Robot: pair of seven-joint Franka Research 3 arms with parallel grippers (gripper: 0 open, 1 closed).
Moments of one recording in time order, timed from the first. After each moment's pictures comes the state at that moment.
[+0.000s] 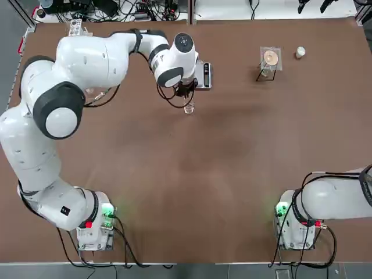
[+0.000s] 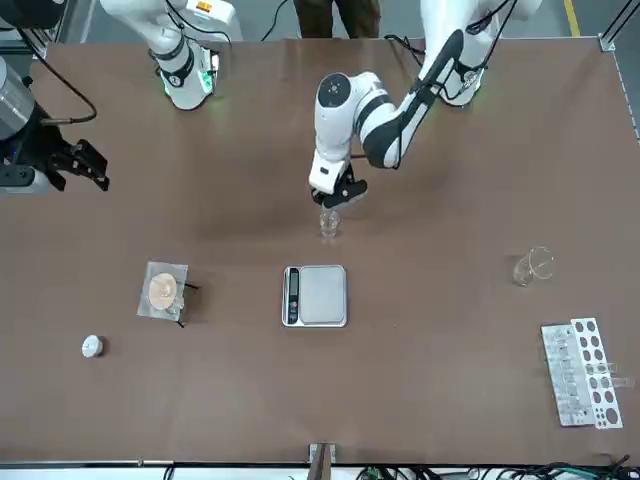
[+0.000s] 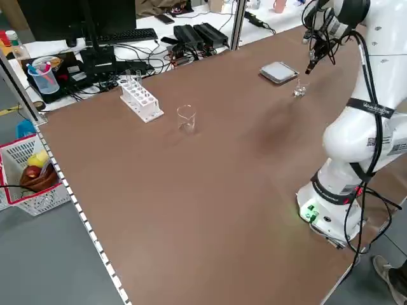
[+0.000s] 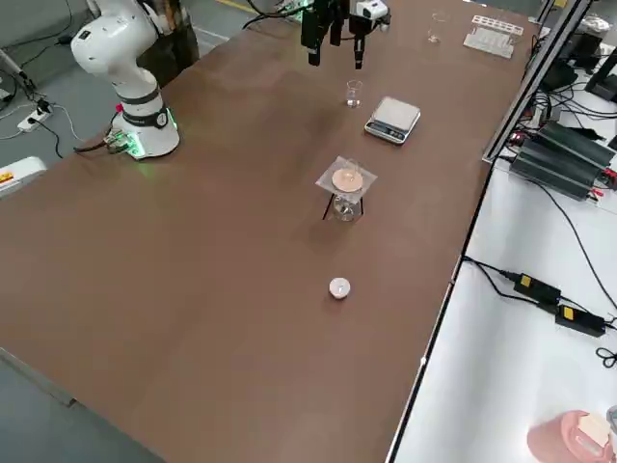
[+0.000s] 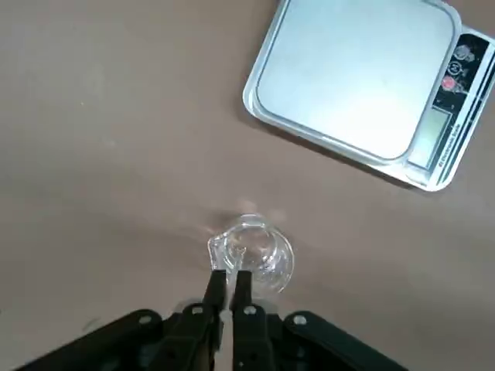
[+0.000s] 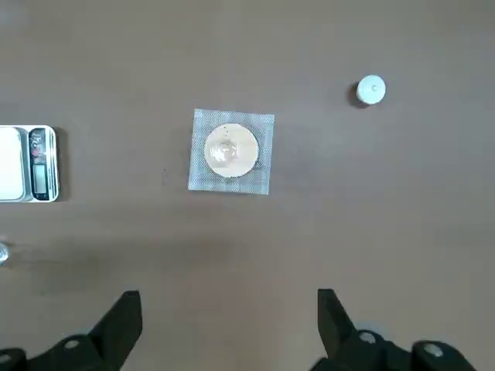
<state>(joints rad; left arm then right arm) -0.43 0.47 -0.48 -1.83 0.41 2.31 -1.51 0.12 -0.06 -0.05 -1.67 -0.01 1.66 0.09</state>
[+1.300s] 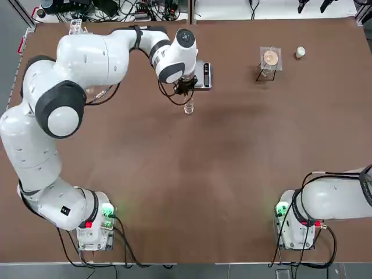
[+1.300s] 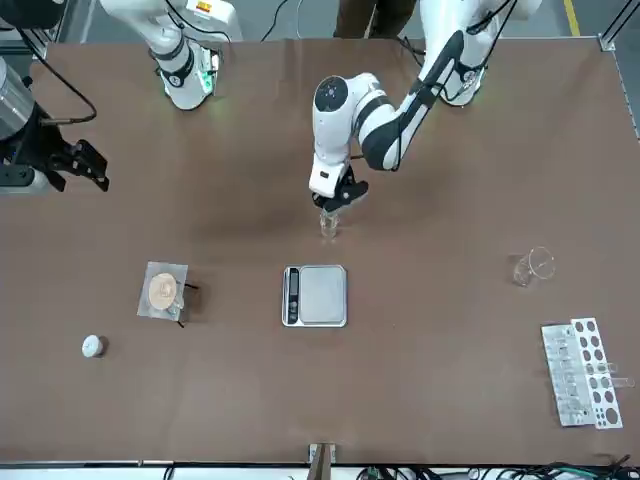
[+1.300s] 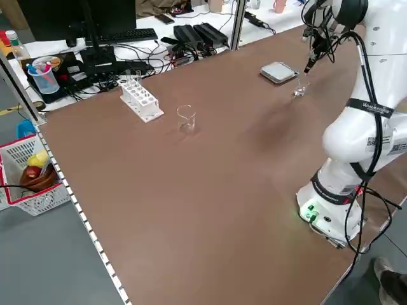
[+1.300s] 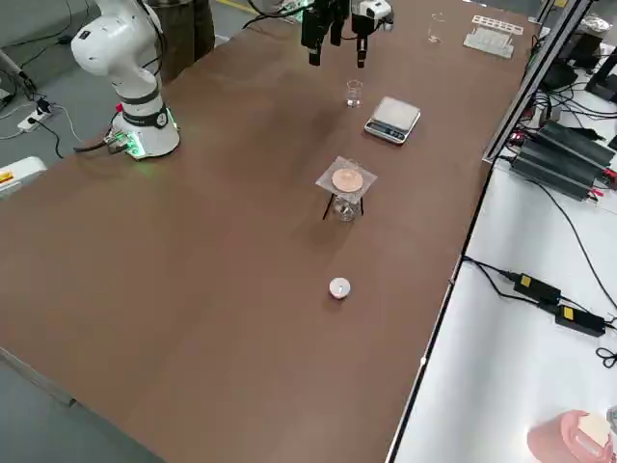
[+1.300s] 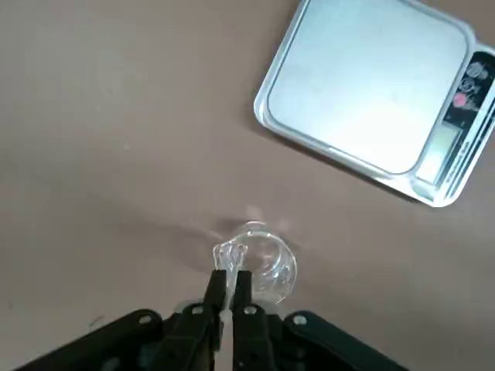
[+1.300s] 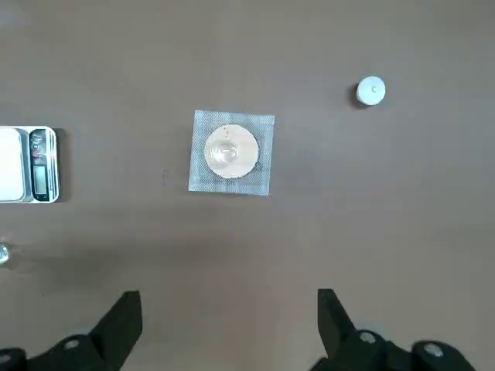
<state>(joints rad) -0.43 0.49 -0.48 -1.78 0.41 2.25 -1.54 0.12 -0.06 -0.05 -1.67 -0.01 1.67 0.09</state>
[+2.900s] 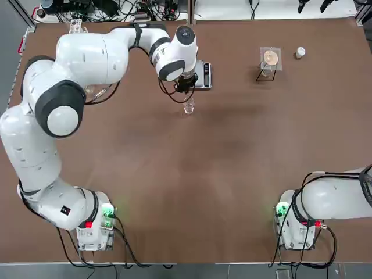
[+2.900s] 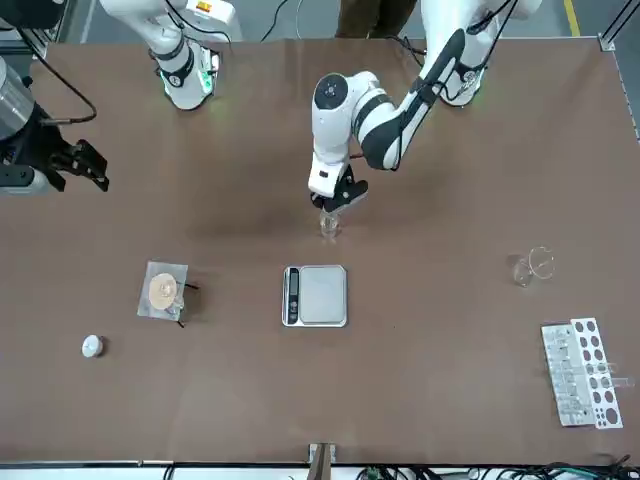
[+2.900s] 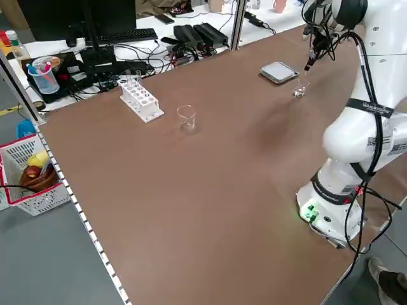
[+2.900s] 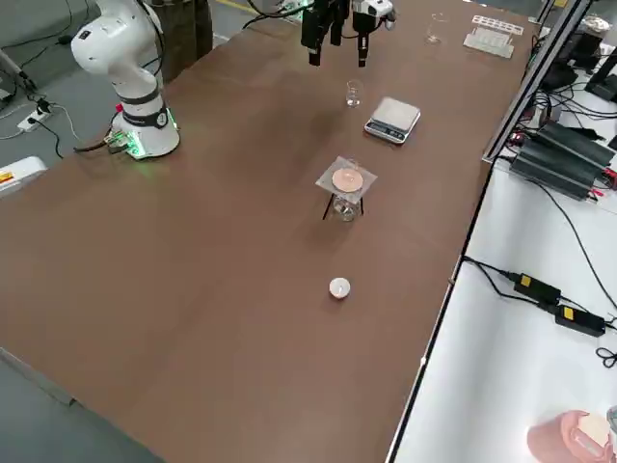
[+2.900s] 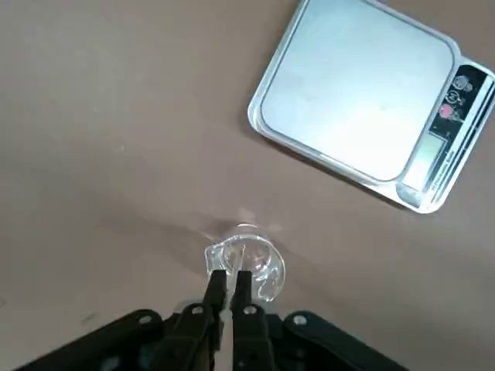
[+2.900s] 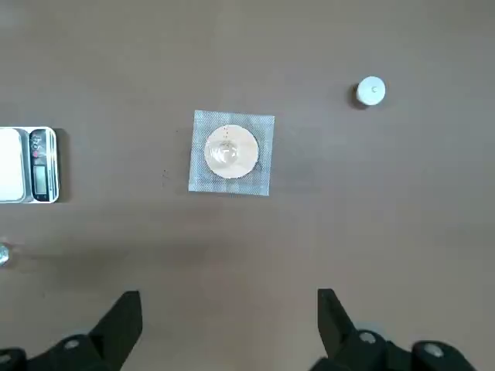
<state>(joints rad) -0.43 0.49 -0.49 -1.77 0.41 2.24 -1.55 0.12 -0.06 -0.05 -1.67 -0.01 1.67 0.09</state>
